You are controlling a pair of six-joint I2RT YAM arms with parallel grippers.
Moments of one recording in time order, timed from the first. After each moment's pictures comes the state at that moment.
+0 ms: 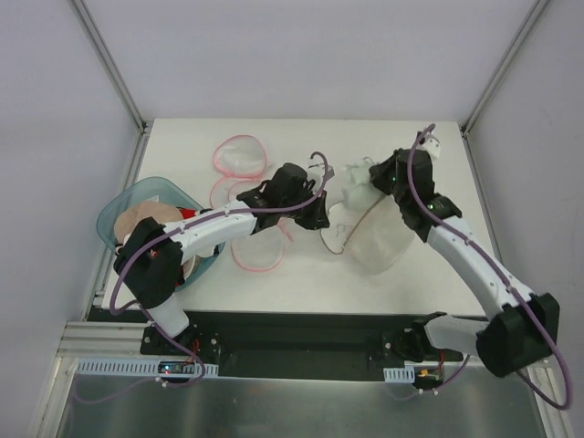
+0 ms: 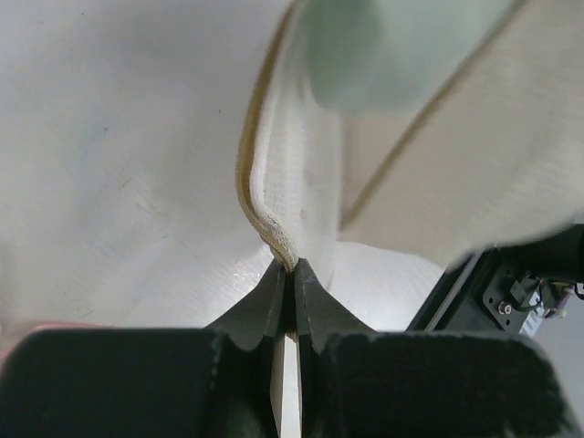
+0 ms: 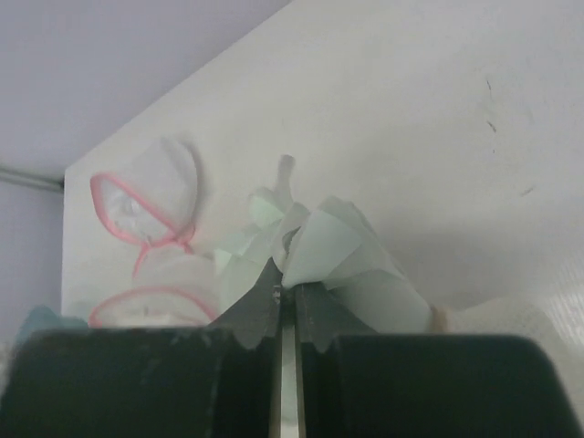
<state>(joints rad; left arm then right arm) -0.78 1.67 1.19 -0.16 0.33 -0.35 0.45 1.14 0.99 -0.24 0.28 0.72</state>
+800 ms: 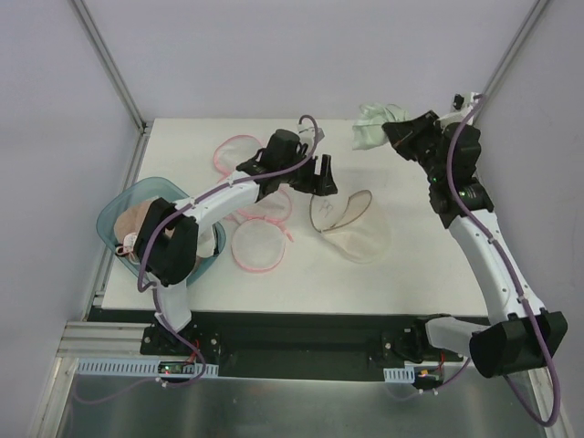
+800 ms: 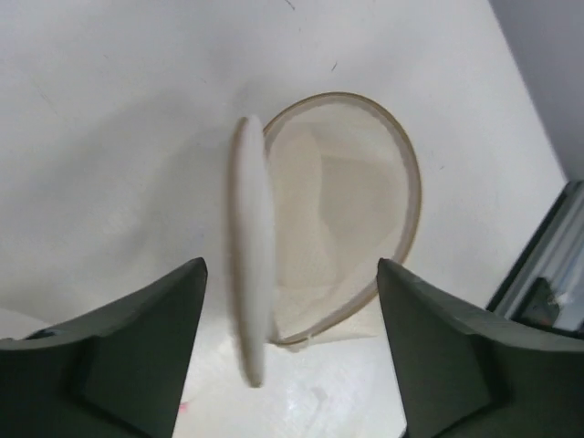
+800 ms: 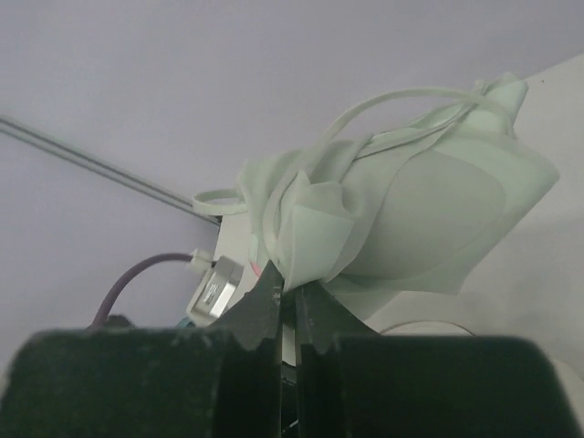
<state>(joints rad) -0.65 1.83 1.44 -0.18 0.37 -0.38 0.22 1.23 1.21 -0.09 -0.08 0.79</state>
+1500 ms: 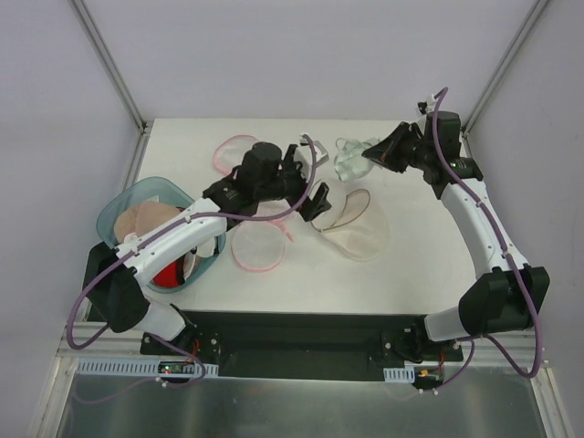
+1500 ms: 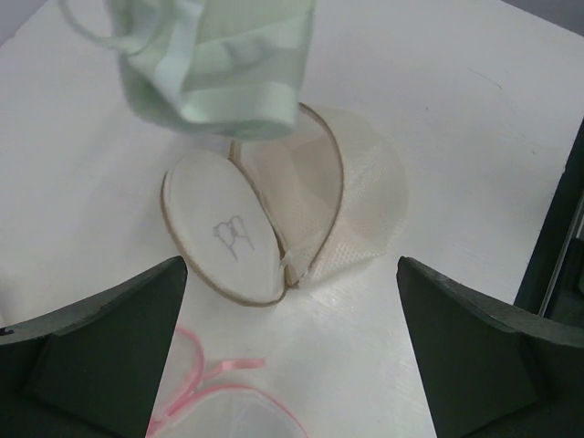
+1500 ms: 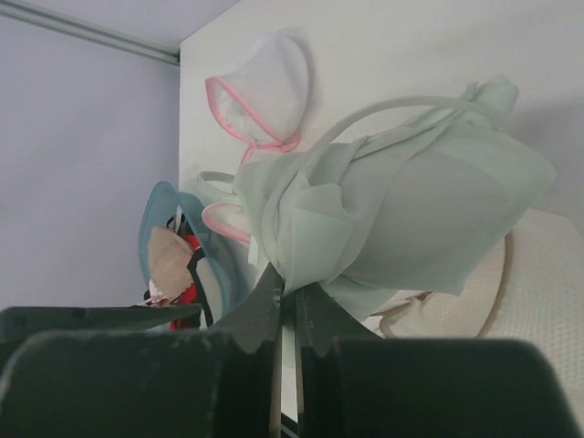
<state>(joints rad) -0.71 1.45 1.27 -0.22 0.33 0.04 0.16 1.42 1.36 -0.44 -0.41 0.72</state>
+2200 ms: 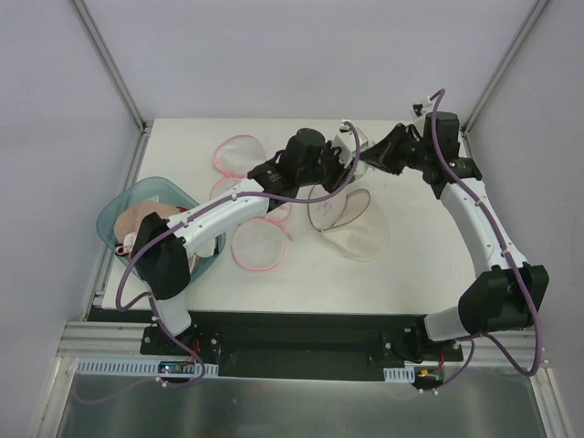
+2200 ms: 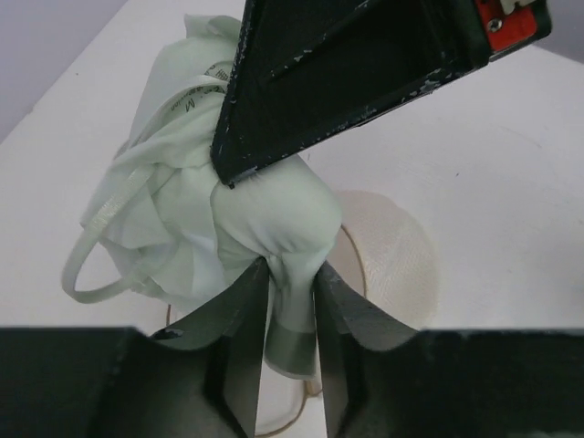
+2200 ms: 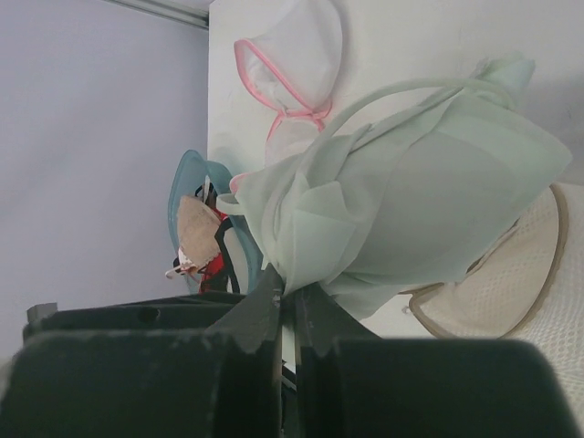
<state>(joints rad) -0.83 1.76 1.59 -0.18 0.23 0.10 0.16 1.44 1.36 -0.44 -0.53 0.76</state>
